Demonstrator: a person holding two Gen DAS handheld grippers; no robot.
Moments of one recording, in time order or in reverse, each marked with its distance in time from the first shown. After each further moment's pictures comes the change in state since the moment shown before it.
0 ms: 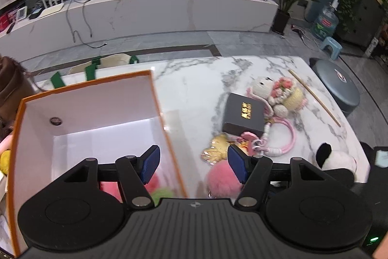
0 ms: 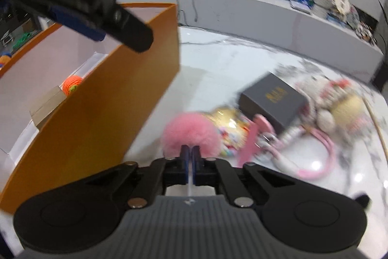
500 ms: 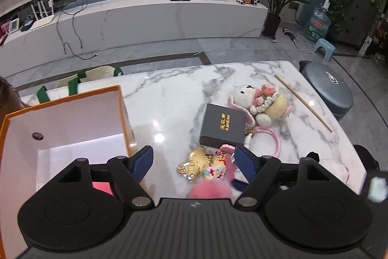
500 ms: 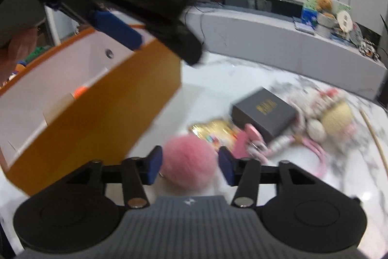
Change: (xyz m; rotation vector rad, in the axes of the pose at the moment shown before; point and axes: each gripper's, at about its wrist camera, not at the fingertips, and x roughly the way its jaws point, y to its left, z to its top) left arm 0.009 -0.031 0.009 0.030 -0.044 -0.020; right arm -0.005 0.001 -0.006 -0.077 -0.171 0.066
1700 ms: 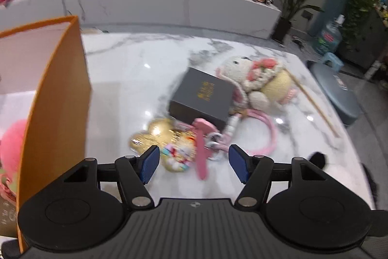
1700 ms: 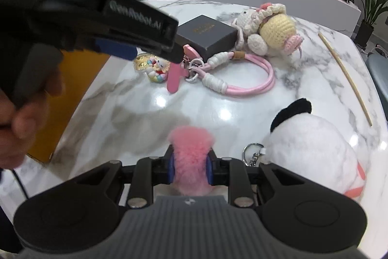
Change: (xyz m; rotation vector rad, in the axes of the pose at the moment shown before) left arm 0.069 -0.034 -0.050 -0.156 -0.015 0.019; right arm -0.034 -0.068 -0.048 0.177 0.238 -0.087
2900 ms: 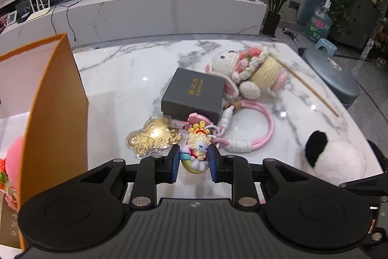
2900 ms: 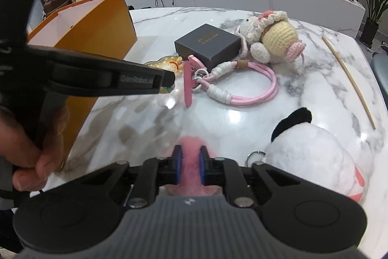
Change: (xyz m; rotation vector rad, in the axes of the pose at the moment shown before) left arm -0.012 -0.012 -0.011 0.133 -0.021 -0.025; right arm -0.012 -0.003 0.007 0.014 -0.008 0.049
